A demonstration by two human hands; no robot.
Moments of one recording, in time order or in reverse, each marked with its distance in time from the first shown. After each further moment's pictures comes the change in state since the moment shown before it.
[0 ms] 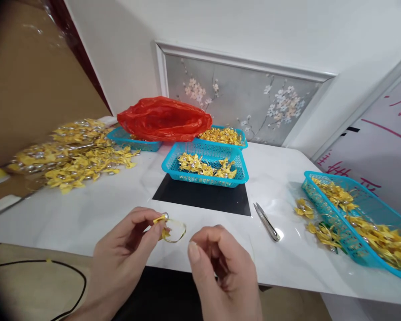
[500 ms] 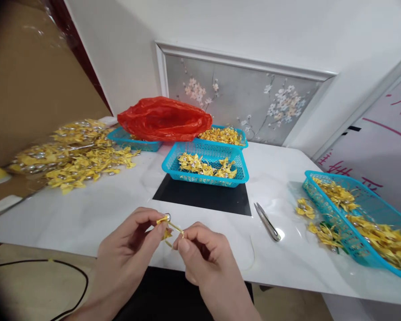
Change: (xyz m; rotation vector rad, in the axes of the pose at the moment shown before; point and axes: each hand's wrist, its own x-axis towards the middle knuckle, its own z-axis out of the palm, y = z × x) left_hand 0.001 0.002 0.002 0.003 -0.010 -0.004; right_hand 0.026 0.017 0.003 0.412 -0.455 0.160
